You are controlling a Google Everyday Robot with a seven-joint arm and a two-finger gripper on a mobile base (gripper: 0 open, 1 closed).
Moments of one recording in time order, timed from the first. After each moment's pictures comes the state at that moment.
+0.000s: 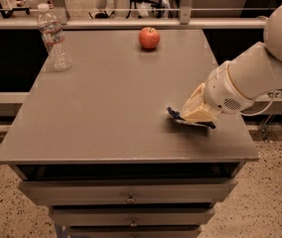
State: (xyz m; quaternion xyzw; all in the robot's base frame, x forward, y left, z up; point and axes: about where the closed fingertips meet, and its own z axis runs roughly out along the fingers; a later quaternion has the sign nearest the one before) arm 0.481 -0.130 0.863 -0.59 0.75 0.11 0.27
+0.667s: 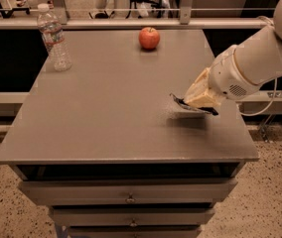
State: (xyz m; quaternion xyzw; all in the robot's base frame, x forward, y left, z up) arm 0.502 -0.137 0.891 -0.60 0.74 0.07 0.30
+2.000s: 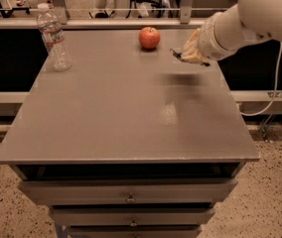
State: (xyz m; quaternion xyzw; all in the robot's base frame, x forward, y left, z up) arm 0.654 -0.158 0.920 -0.62 0.67 -0.11 0.39
